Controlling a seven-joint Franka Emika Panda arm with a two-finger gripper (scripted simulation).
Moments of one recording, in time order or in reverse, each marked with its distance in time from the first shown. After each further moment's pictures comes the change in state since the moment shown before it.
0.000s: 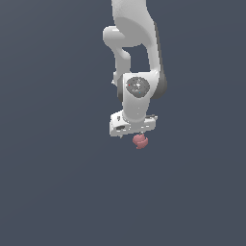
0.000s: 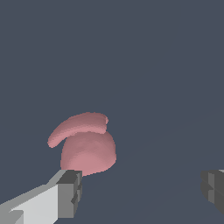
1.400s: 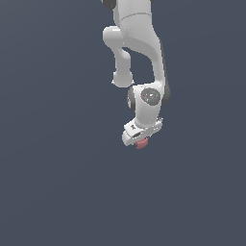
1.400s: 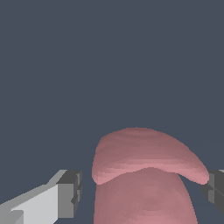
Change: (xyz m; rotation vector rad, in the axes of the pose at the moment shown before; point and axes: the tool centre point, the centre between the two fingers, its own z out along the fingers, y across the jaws) arm 0.010 -0.053 0.055 -0.013 0.071 -0.272
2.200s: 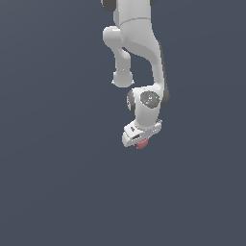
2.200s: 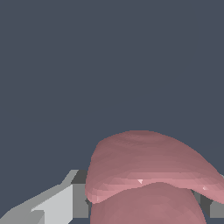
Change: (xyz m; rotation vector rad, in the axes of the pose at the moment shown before) arm 0.001 0.001 0.012 -0.001 0.001 0.000
